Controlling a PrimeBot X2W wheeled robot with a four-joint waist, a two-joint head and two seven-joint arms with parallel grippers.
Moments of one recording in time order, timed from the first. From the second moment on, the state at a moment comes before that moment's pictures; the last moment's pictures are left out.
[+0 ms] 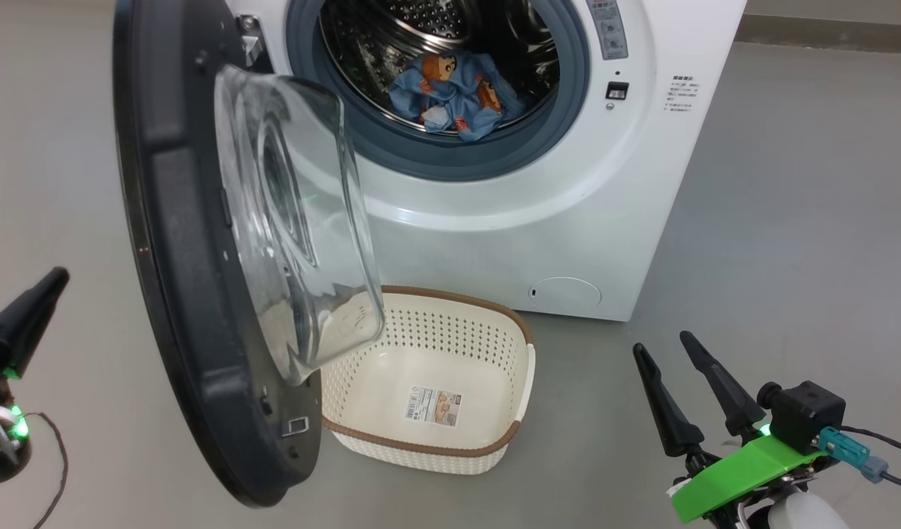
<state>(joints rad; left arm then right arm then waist) -0.41 0.38 0.11 0.27 -1.61 0.16 0.57 -0.14 -0.20 0.21 0.22 0.44 0.13 -0.26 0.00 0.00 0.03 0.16</state>
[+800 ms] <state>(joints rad) -0.42 0.34 0.06 0.07 -1.66 0.28 0.67 -0.14 -0.19 0.20 0.22 0.44 0.13 -0.26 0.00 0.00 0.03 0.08</state>
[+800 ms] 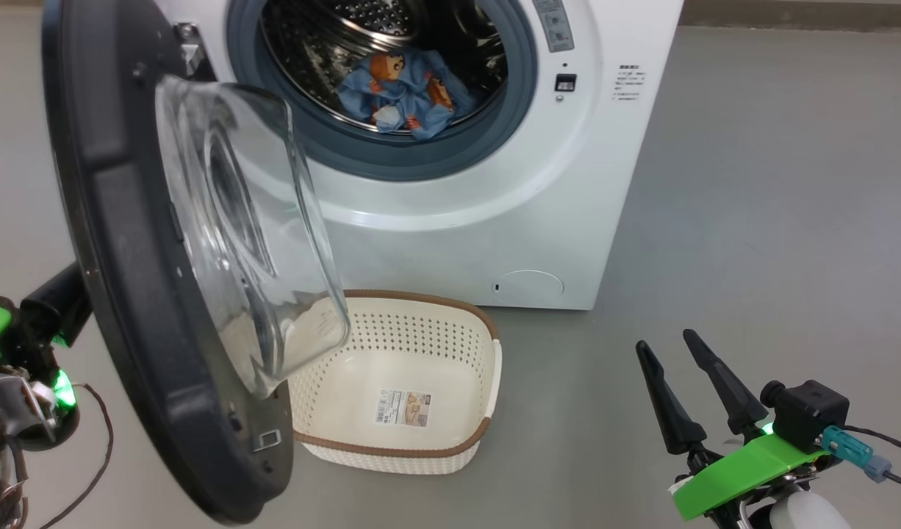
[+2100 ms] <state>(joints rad) -0.53 0.30 0.00 -0.02 -1.59 0.32 0.62 -0.17 -0.16 0.18 0.20 0.43 0.13 -0.26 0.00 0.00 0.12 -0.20</state>
